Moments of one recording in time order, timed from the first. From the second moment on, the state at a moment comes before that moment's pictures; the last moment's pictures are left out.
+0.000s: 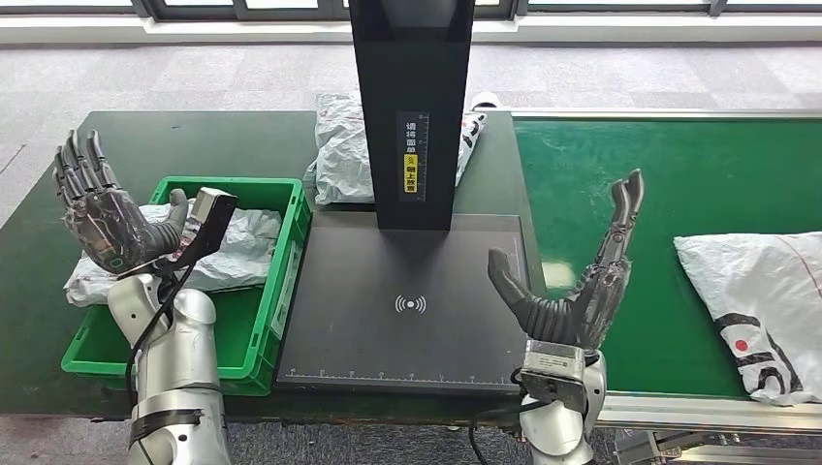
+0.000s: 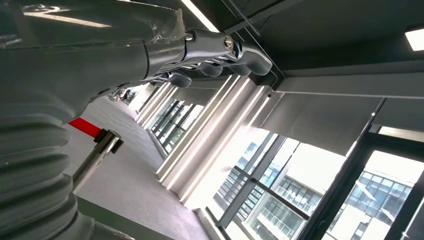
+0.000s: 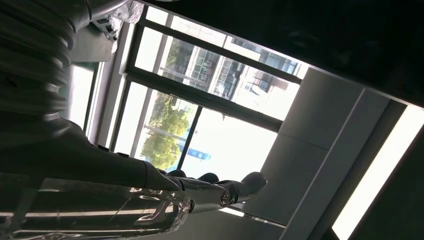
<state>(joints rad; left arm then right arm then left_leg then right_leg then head) -0.53 -0.35 0.60 -1.22 -1.39 0.70 -0.32 -0.07 0.32 0.26 -1.61 0.50 -0.70 -0.69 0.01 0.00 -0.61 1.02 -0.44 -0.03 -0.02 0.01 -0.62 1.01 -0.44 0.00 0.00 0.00</state>
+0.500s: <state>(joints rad) -0.31 -0.36 0.19 -1.24 0.07 -0.07 -0.70 -0.18 0.32 -0.55 -1.41 1.31 -0.70 -0.46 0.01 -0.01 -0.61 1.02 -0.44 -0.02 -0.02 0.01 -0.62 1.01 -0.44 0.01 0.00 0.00</state>
